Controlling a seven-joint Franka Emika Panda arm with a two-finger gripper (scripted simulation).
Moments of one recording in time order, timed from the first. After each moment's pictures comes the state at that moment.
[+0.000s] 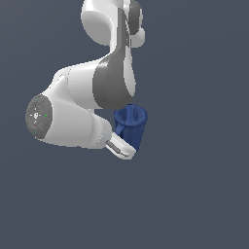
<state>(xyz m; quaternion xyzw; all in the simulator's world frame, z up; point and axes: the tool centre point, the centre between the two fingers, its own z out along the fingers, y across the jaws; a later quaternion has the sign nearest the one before) 0.056 -0.028 0.213 -0.89 0.35 0.26 0.12</state>
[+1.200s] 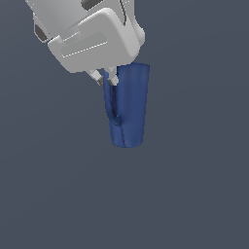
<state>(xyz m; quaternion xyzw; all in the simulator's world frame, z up) 0.041 -0.039 0.438 -0.94 0.27 0.03 0.21</state>
